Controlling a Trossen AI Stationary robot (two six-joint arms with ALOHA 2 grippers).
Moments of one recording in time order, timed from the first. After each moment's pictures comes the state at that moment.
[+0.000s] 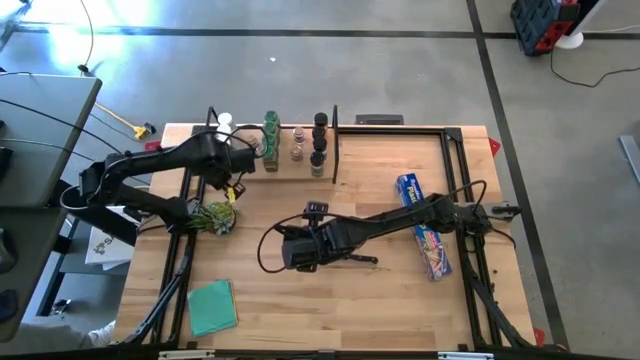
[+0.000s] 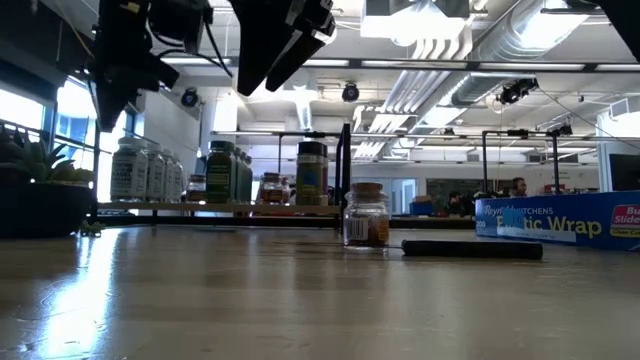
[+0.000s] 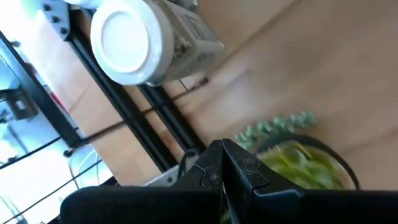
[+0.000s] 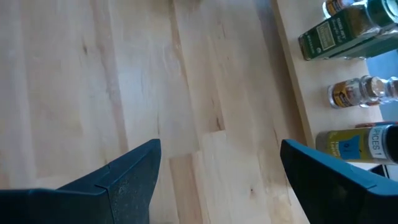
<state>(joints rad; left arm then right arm) 0.34 1.25 1.07 -1.51 -0.34 -0.56 0.29 2.31 2.28 -1.14 0.56 0.25</state>
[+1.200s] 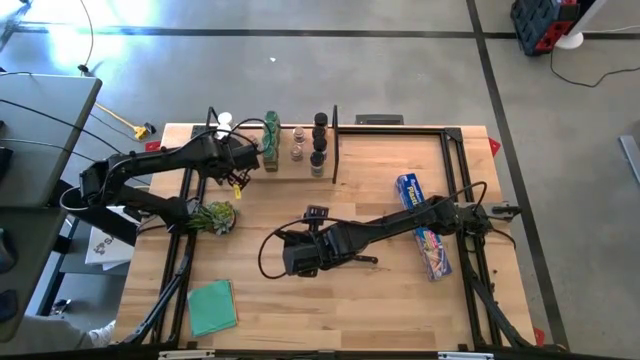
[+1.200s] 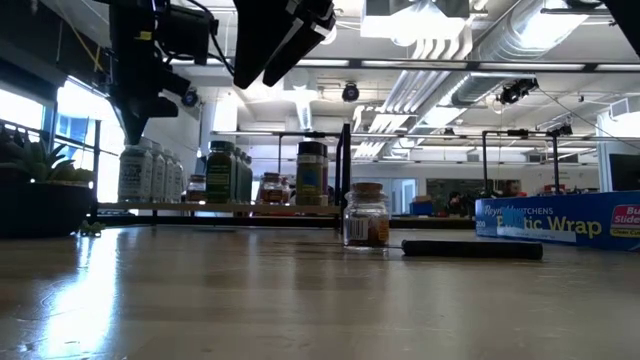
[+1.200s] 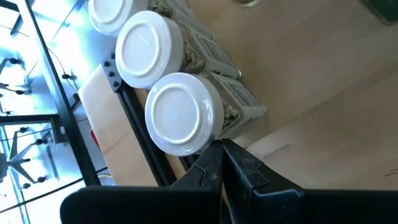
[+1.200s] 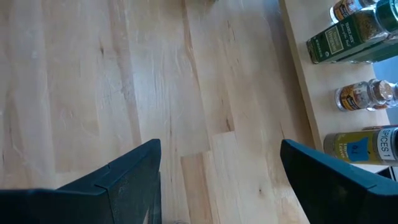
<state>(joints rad) 0.39 1.26 0.98 -1.29 -0.60 -0.54 0.31 2.31 2.28 -1.14 0.56 0.25</state>
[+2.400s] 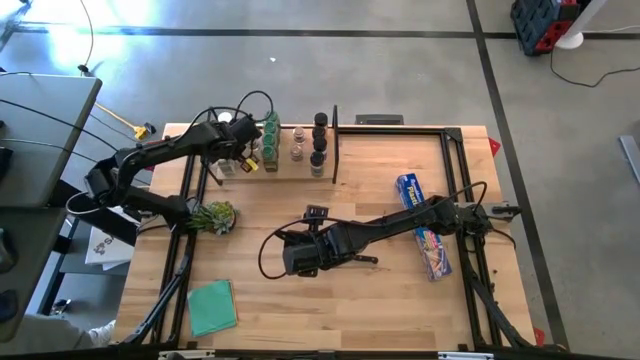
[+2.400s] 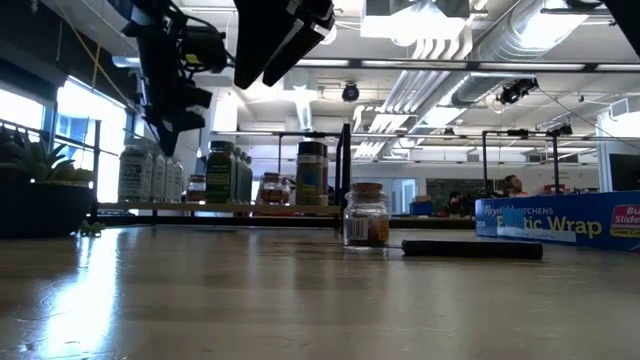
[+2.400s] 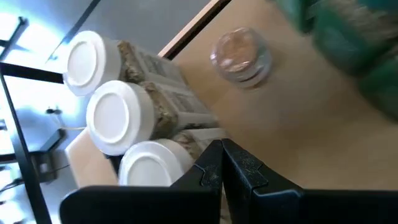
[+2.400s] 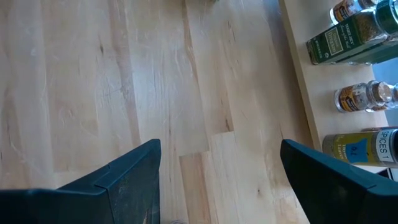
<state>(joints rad) 0.61 1.31 0.98 -0.93 -0.54 -0.16 0.31 2.31 2.28 -1.14 0.56 0.24</state>
